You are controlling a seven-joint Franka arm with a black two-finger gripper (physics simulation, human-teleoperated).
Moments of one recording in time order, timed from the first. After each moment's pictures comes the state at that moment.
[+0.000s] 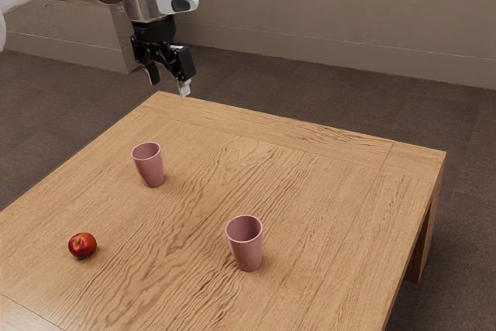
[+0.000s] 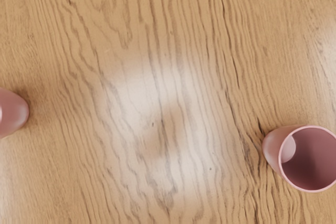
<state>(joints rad) -0.16 0.12 0.12 -1.47 -0.02 1.61 0.17</state>
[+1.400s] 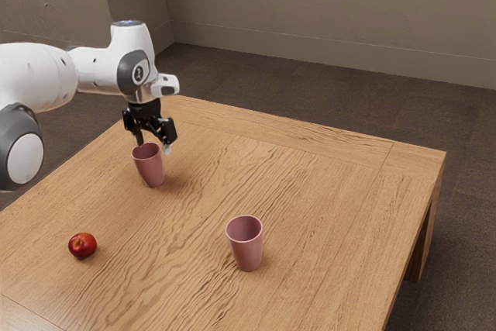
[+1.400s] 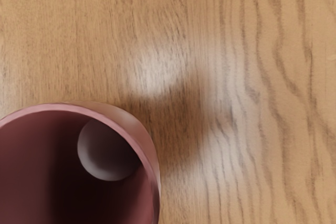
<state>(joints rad) -0.01 0.55 0.26 -1.50 -0.11 1.98 0.29</state>
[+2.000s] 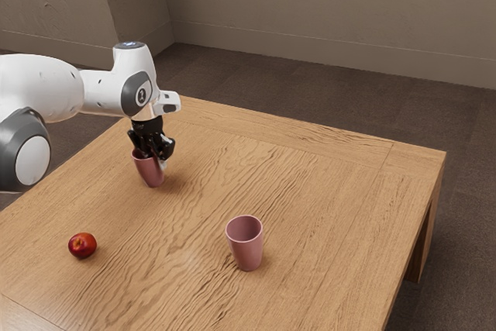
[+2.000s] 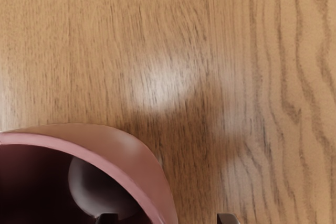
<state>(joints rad) 0.00 0.59 0.25 -1.57 -0.12 2.13 0.30</state>
